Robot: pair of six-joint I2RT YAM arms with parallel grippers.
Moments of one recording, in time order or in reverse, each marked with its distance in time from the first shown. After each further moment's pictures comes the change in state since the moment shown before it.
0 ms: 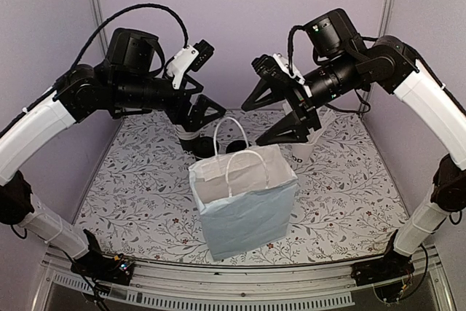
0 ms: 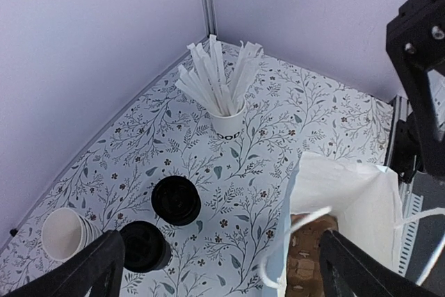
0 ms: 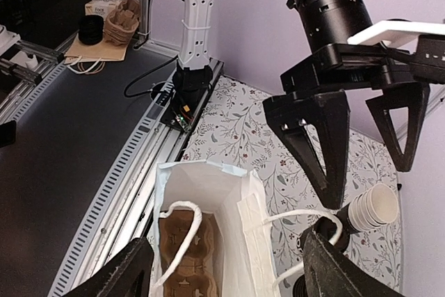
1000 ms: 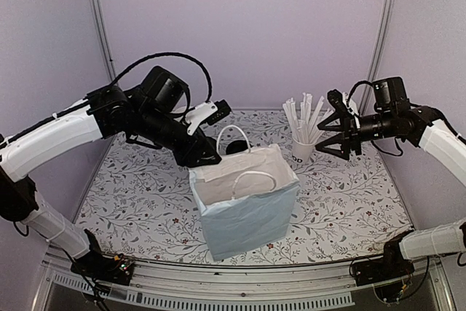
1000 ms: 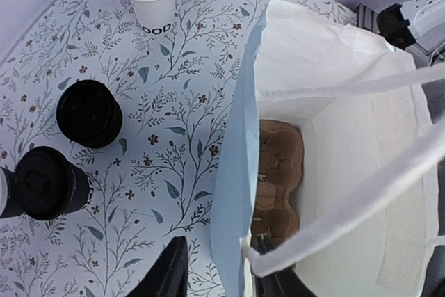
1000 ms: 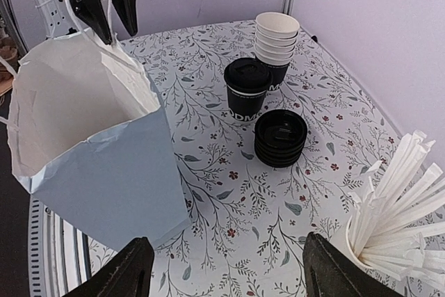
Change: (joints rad) left arm 0.001 0.036 -0.203 -0.110 0.204 -0.010; right arm -0.603 -0.465 -0.932 0.451 -0.095 0.159
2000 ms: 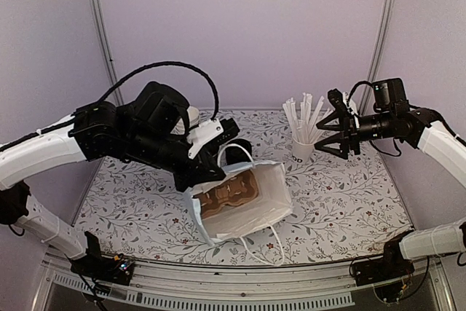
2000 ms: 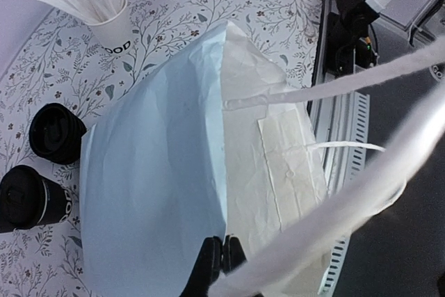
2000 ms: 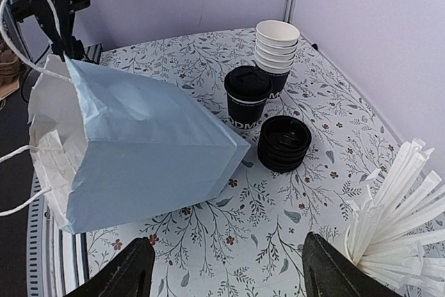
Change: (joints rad) left arm -0.200 -0.084 -0.066 0.037 -0.113 -0.031; right arm -0.007 0.001 -0.030 0.061 -0.026 0.018
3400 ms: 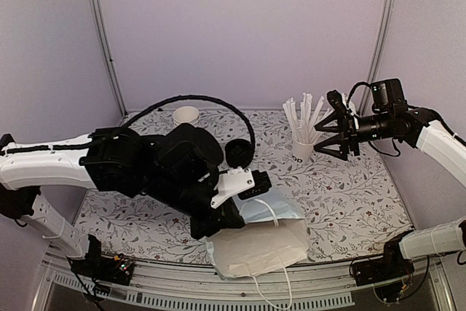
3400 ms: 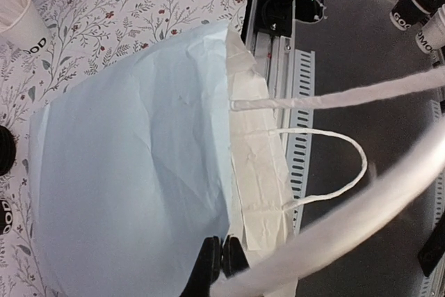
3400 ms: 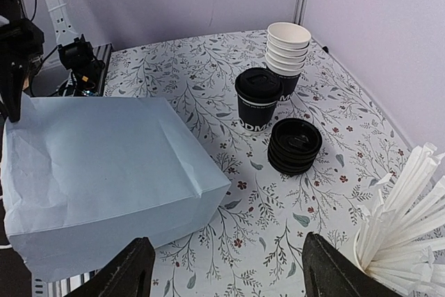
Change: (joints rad) left arm -0.303 0.099 0.019 -0.013 -0.056 -0.124; right arm 0.000 0.014 0.000 -0.007 -0.037 -0.016
